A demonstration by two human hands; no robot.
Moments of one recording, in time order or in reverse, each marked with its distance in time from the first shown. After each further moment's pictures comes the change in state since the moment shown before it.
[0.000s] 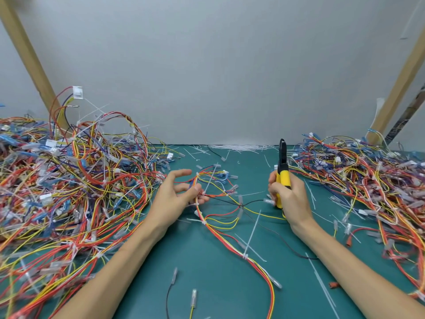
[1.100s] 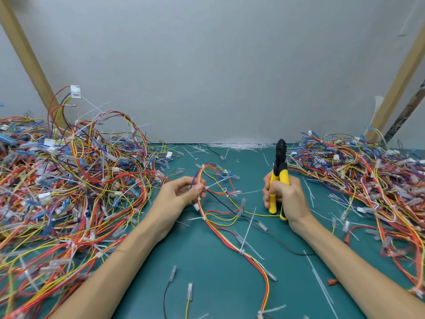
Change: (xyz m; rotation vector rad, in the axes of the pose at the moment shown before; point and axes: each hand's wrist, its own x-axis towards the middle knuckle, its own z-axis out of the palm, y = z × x) left_hand 0.004 -0.012 0.000 0.042 -0.087 -0.013; right_hand -0.003 -0.008 0.000 0.129 -0.130 0.094
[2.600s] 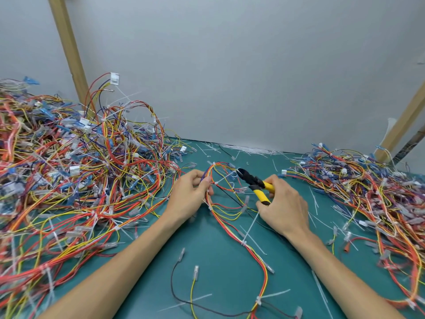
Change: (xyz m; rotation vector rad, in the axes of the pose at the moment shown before) left_hand -0.012 0.008 0.011 0.331 0.217 0.102; right_hand -0.013 0.006 0.015 -1.116 0.130 -0.331
